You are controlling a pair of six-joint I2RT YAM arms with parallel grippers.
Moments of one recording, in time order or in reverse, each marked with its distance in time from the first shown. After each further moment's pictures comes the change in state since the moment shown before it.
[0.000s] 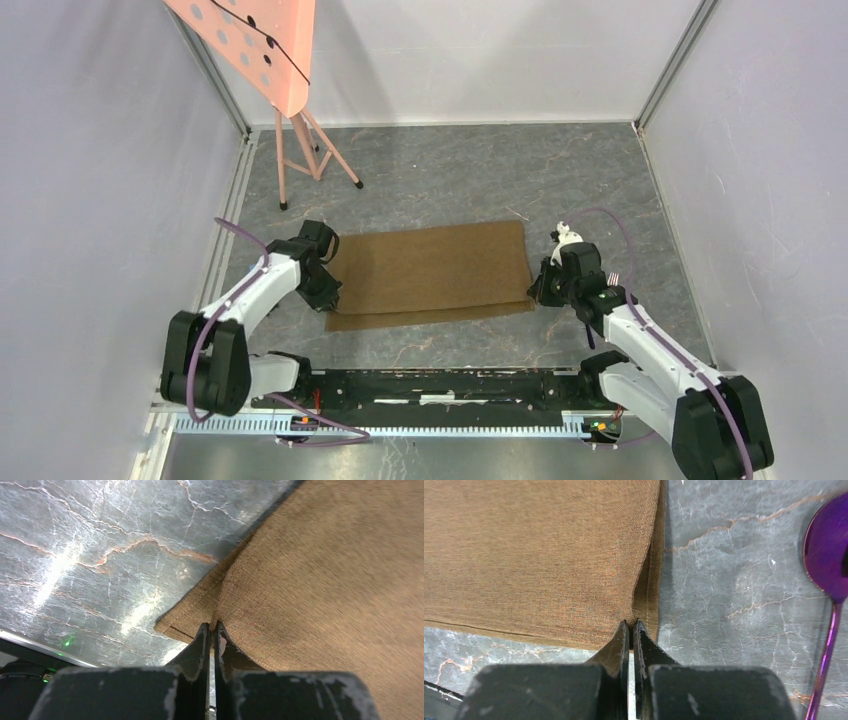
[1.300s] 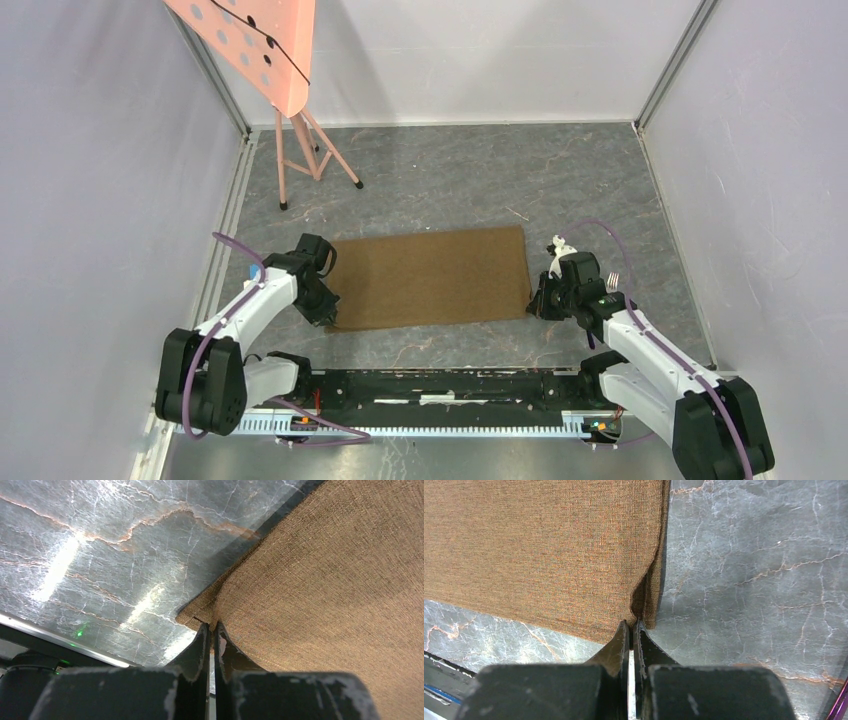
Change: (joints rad) left arm 0.000 -0.127 -0.094 -0.028 0.020 0.000; right arm 0.000 -0.036 -0.031 -0.093 -0.079 -0.024
